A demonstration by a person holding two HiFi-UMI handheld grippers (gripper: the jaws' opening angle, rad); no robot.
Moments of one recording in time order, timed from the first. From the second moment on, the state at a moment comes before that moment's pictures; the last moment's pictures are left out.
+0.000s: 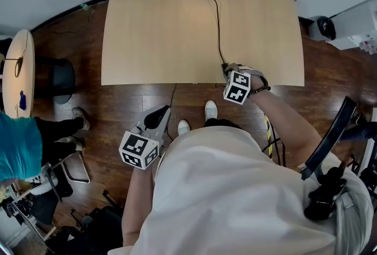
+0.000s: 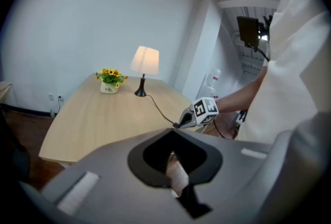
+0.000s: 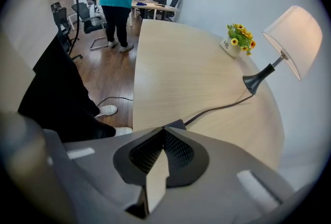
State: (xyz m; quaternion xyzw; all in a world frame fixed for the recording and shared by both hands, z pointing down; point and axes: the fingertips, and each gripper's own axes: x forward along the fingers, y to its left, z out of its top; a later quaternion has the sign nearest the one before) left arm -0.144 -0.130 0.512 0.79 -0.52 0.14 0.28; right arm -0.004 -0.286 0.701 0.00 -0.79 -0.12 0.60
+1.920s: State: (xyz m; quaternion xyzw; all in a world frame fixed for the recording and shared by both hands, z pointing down) left arm -0.029 0.055 0.465 0.87 -0.45 0.11 0.19; right arm 0.175 0.004 0.509 0.30 -0.90 0.07 0.31
